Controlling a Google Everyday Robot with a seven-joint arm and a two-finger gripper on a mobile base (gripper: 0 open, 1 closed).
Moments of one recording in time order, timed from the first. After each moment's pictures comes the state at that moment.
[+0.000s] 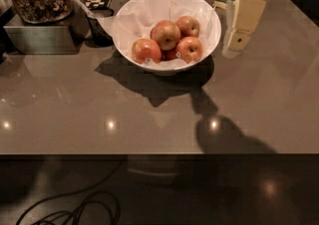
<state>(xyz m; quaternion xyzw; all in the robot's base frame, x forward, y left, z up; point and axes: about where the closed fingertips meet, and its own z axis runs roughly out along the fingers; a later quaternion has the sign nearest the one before) 0.529 -0.119 1.031 -0.71 0.67 -0.02 0.22</state>
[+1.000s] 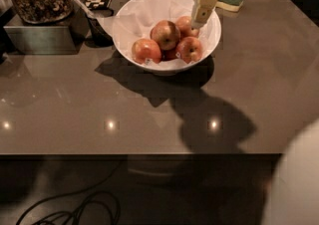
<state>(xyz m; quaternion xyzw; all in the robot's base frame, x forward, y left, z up) 0.618 -0.071 1.037 -0.75 0.61 -0.02 0.24</state>
